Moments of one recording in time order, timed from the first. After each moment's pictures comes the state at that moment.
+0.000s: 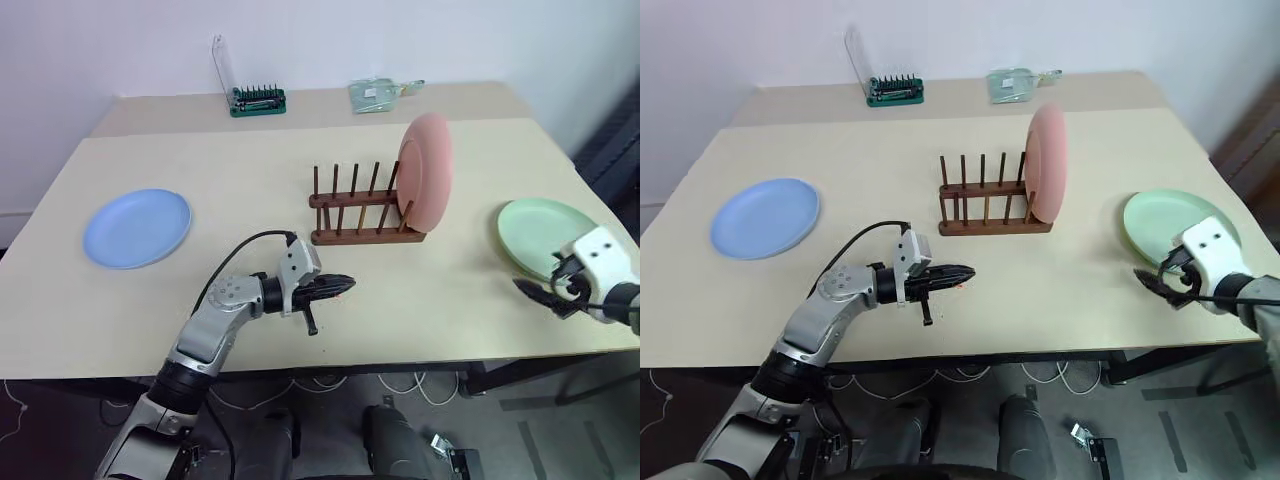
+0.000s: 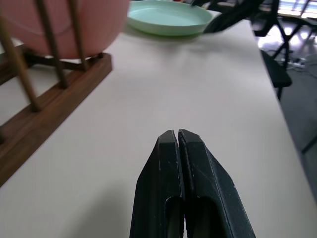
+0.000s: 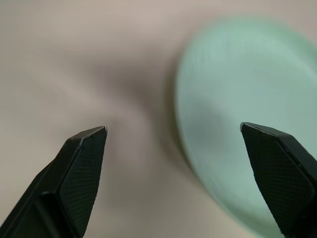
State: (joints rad) left arm -0.37 0.32 -0.26 -0.05 -0.26 0.30 -0.95; right arm 0.02 -1.02 -0.26 0.01 0.25 0.45 0.65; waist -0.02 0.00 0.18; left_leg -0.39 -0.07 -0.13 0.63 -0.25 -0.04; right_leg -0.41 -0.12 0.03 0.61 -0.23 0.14
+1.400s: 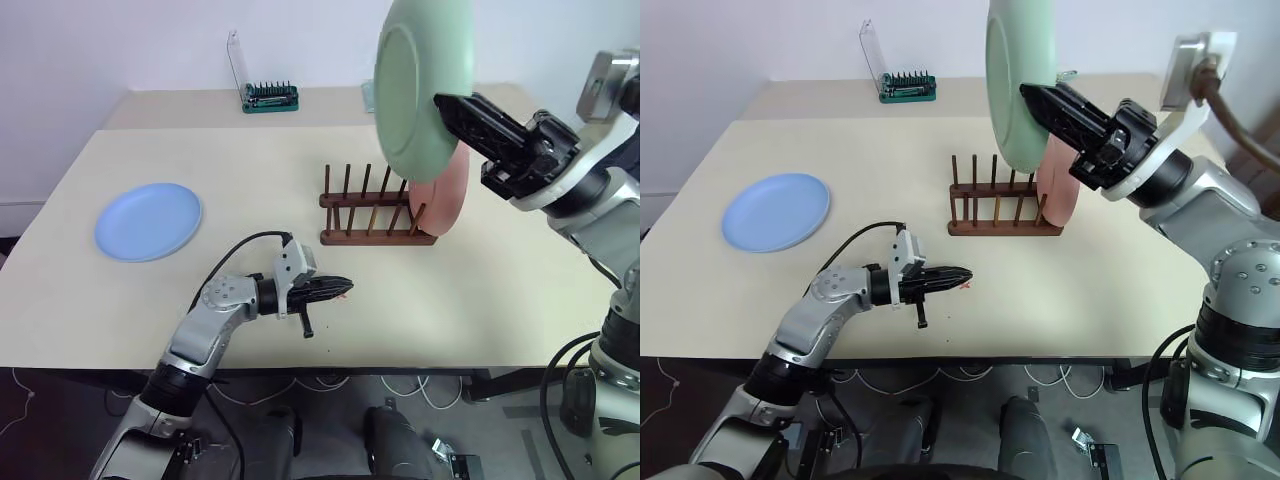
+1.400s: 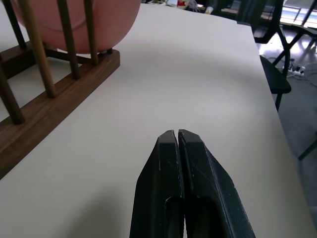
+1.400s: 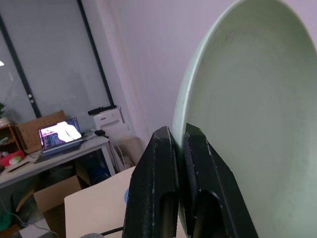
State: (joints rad) left arm -0.36 0.36 -0.24 -0.08 -0.30 0.32 -0.95; right arm -0.63 -0.67 -0.35 -0.36 1.40 0.83 0.36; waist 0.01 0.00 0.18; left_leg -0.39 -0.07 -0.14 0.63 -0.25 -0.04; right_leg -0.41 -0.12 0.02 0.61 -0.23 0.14
